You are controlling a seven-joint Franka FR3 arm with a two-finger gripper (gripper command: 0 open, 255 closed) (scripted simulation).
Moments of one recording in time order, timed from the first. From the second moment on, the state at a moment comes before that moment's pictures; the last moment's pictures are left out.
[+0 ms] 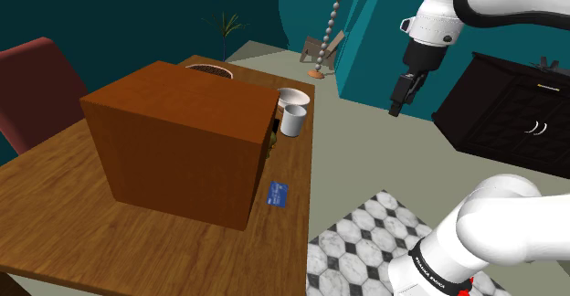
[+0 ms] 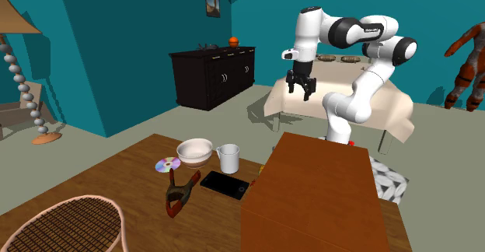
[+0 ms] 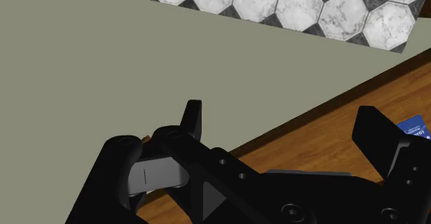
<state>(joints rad) -0.01 -0.83 0.06 -2.42 -0.07 1.52 -0.14</state>
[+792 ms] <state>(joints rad) -0.01 -0.50 0.08 -2.37 -0.06 1.82 -0.10</state>
